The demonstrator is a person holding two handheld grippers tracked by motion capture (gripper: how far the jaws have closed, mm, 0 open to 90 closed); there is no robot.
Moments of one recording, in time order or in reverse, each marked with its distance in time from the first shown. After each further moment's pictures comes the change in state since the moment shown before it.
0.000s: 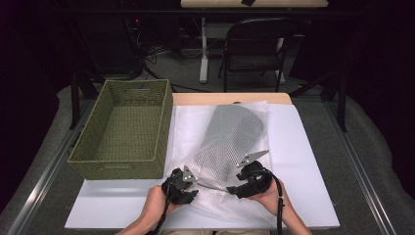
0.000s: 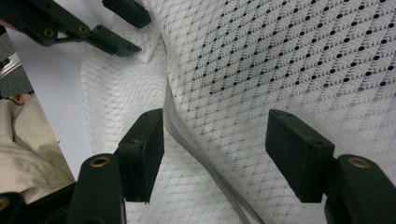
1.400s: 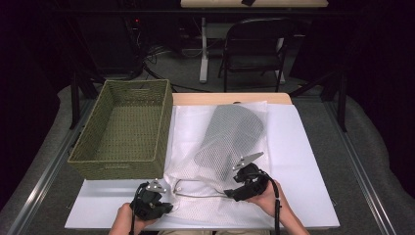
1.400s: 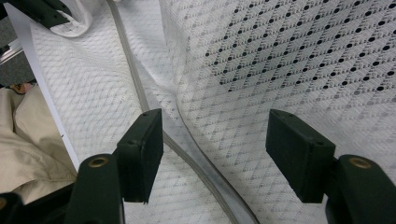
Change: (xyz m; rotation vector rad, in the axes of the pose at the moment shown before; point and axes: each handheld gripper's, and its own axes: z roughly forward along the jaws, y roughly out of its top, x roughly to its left) left arm 0.017 -0.071 -0.048 0.061 -0.192 -0.178; right arm 0.008 0.002 0.007 0.029 0.010 -0.042
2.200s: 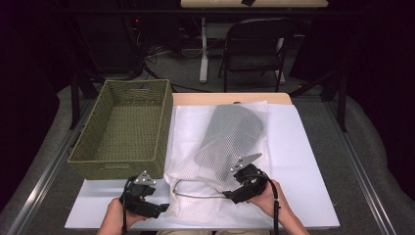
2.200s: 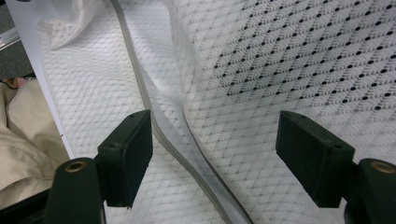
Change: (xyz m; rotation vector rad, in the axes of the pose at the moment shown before) left arm 0.014 0.007 -0.025 -0.063 0.082 -0.023; right arm 0.007 0.004 -0.003 -0.014 -0.023 -0.053
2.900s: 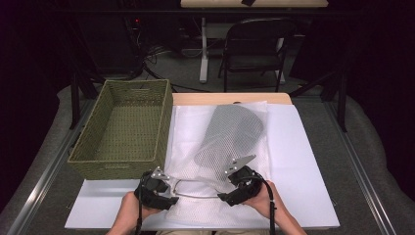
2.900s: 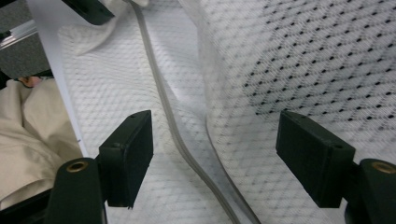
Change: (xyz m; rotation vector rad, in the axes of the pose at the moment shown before) left arm -0.006 0.019 0.029 0.030 0.008 0.018; right arm 0.012 0.007 0.005 -0.006 0.030 -0.041
